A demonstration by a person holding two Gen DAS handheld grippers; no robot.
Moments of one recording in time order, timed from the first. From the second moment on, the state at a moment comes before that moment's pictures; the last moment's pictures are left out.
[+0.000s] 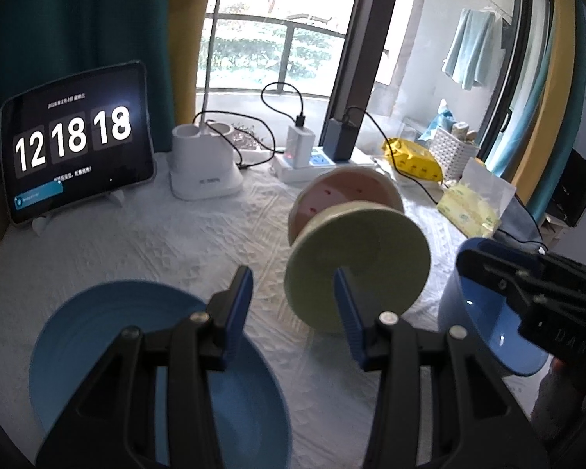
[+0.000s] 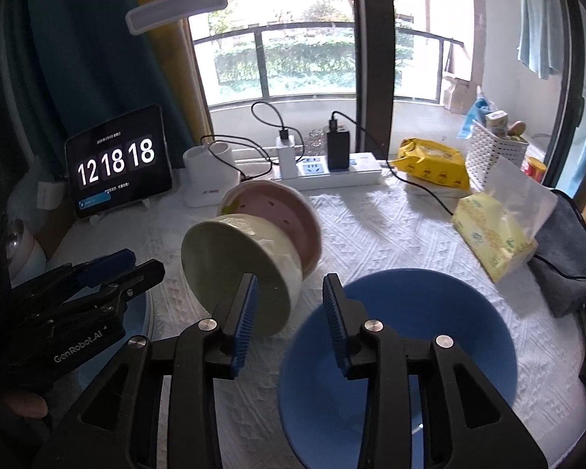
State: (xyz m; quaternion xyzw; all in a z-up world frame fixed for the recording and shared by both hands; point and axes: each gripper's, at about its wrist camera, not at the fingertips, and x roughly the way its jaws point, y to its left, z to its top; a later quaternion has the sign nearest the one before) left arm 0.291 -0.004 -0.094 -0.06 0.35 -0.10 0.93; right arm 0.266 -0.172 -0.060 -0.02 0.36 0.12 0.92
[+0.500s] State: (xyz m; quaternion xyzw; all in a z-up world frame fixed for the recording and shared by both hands) left arm 0.315 -0.008 -0.112 -0.05 0.38 -0.10 0.92; right arm 0.299 -0.153 -0.089 -0.02 0.40 0.11 0.91
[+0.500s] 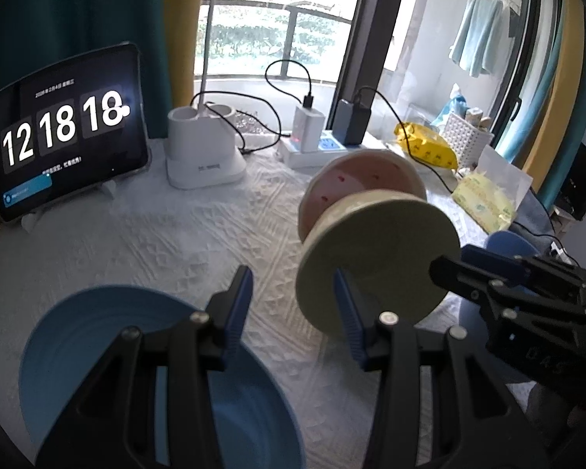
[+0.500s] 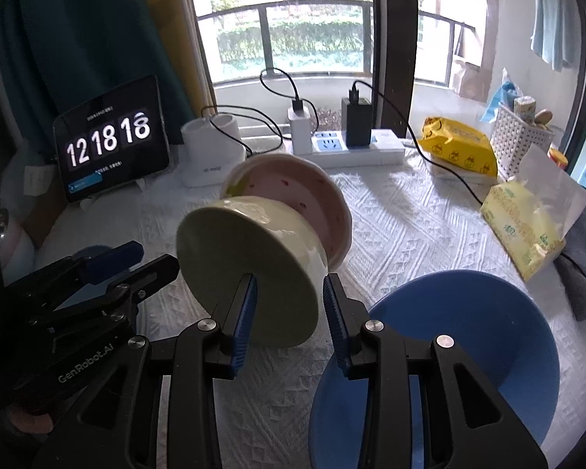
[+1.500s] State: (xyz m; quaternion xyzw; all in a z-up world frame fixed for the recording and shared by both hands) left arm 0.337 -0.026 -0.129 -0.02 0.42 -0.10 0.90; right arm 0.310 -0.148 -0.103 -0.04 0.41 0.07 0.91
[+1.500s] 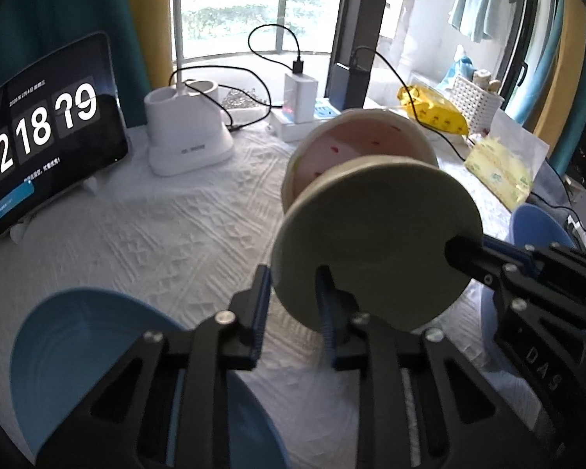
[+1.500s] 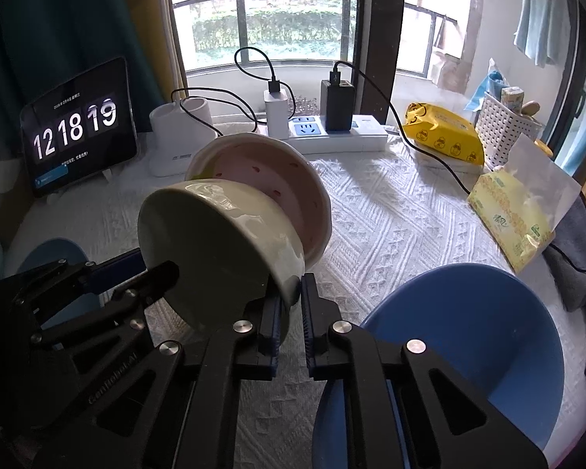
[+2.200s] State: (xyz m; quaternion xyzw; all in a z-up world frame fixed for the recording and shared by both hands) left arm 0.323 -0.016 -0.119 -0.02 0.40 -0.12 0.91; right arm 0.299 -0.153 -0.093 -0.02 0.42 0.09 0.91
